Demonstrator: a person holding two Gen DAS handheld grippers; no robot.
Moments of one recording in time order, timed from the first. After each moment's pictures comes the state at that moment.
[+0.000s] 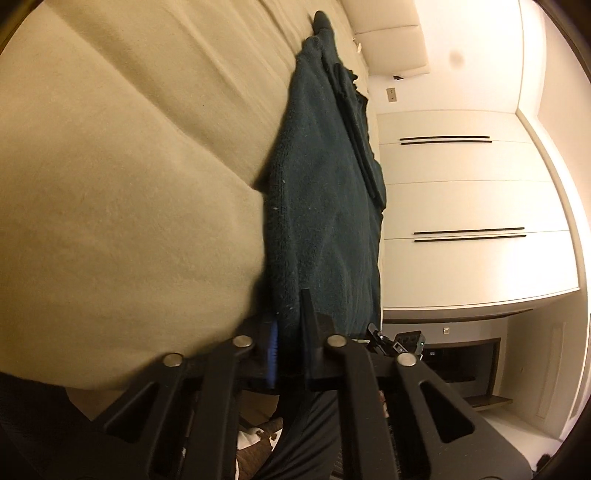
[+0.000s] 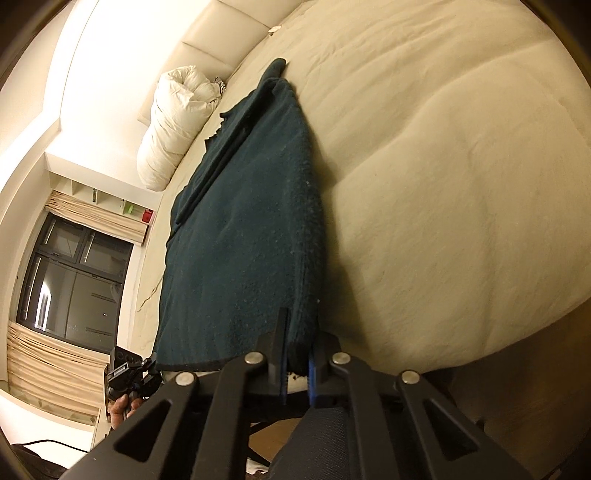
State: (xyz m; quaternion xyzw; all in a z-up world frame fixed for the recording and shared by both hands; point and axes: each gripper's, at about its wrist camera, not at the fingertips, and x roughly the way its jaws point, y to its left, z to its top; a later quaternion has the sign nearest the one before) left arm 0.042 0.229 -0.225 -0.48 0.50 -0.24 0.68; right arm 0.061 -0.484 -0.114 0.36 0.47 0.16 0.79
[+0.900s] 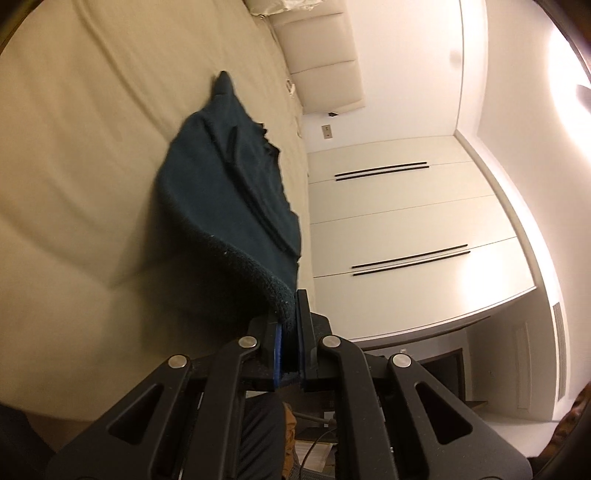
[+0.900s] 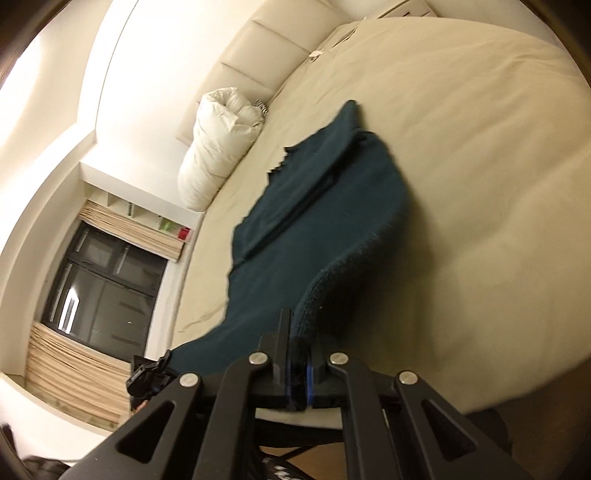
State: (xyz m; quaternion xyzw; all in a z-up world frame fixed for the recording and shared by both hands) left arm 0.087 0.235 -0.130 -0.53 0.38 -0.30 0.70; right arm 0.098 -0.462 -0.027 0.38 0.41 0.21 0.80
